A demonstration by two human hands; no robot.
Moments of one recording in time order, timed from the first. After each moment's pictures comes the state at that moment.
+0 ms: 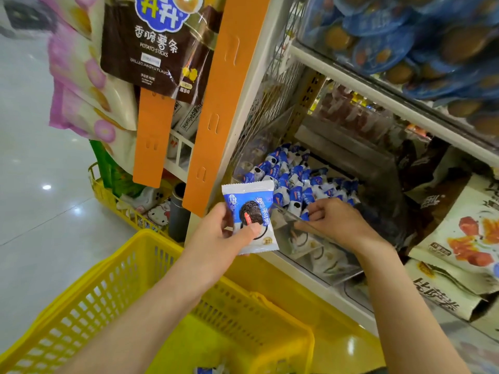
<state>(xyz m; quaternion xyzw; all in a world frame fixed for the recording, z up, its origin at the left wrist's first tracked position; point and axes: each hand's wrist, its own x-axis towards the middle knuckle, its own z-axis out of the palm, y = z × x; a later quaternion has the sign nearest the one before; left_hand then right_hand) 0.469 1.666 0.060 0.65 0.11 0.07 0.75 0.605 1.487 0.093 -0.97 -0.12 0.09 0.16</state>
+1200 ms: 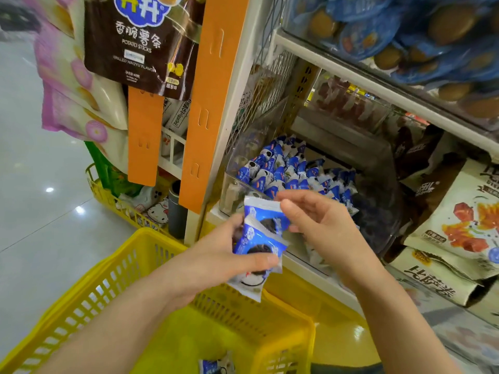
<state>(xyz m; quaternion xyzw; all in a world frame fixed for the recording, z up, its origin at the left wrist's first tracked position) 0.462 1.667 0.069 0.67 0.03 -0.11 0.74 0.530 1.510 0.113 -0.83 -0.20 0.10 0.52</state>
